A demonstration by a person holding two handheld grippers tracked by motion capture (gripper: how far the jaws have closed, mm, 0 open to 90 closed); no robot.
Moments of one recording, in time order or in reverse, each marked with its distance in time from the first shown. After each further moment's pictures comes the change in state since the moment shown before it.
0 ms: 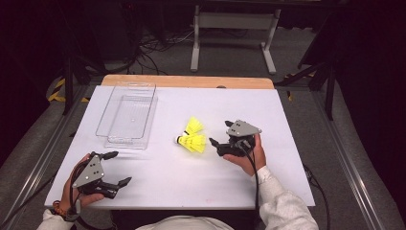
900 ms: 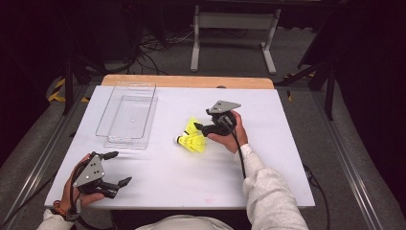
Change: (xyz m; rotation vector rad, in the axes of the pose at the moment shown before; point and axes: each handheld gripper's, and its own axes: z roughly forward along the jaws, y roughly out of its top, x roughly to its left) left arm 0.001 -0.002 0.002 0.003 -0.006 -0.008; right arm -0.022 0.031 0.077 0.054 0.154 0.069
